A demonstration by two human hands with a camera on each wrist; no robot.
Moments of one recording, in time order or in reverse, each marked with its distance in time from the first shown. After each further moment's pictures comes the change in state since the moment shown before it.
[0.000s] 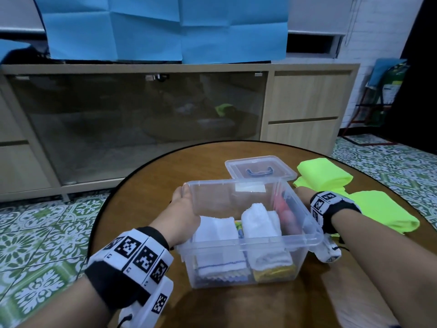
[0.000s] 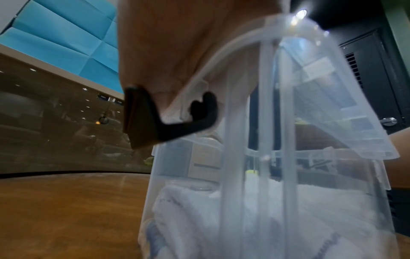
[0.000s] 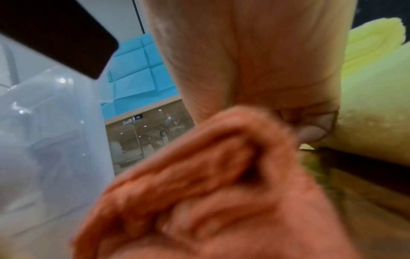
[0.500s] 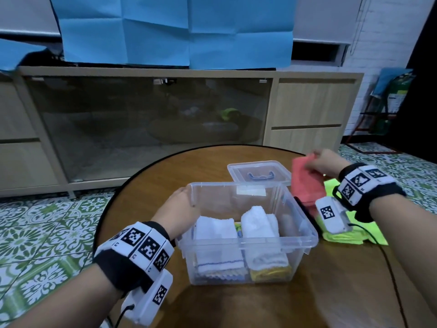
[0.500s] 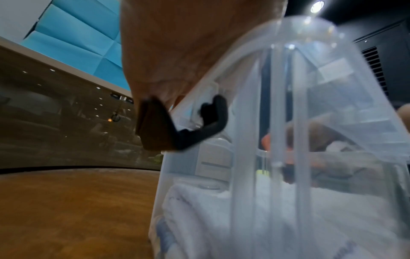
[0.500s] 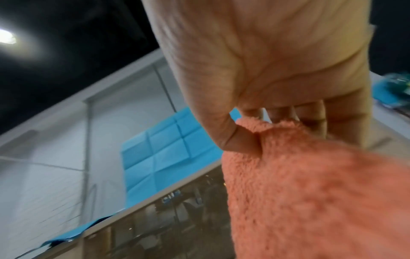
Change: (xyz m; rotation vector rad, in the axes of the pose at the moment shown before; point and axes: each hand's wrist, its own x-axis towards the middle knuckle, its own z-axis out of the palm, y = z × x) left_hand -0.002 -0.003 -0.011 -0.132 0.039 -0.023; right_hand -0.053 -0.020 -0.104 0.368 0.228 -0.113
